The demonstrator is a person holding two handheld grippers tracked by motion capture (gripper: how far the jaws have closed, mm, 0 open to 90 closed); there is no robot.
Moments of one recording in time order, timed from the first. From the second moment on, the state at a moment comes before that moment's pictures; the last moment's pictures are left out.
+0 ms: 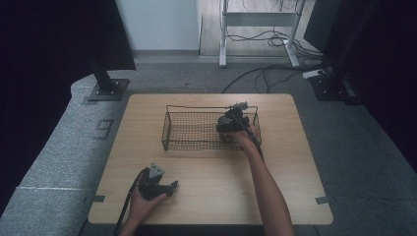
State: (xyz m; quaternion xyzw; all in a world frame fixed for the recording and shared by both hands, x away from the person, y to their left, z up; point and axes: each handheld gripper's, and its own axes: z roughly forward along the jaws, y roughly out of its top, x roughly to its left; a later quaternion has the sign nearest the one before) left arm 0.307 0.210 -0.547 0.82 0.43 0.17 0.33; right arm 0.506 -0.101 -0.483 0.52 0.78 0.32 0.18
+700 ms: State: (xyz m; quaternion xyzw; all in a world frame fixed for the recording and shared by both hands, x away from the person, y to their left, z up) left arm 0.307 0.210 -0.547 0.82 0.43 0.17 0.33; right arm 0.498 -0.105 -0.485 0.52 0.77 0.31 0.18
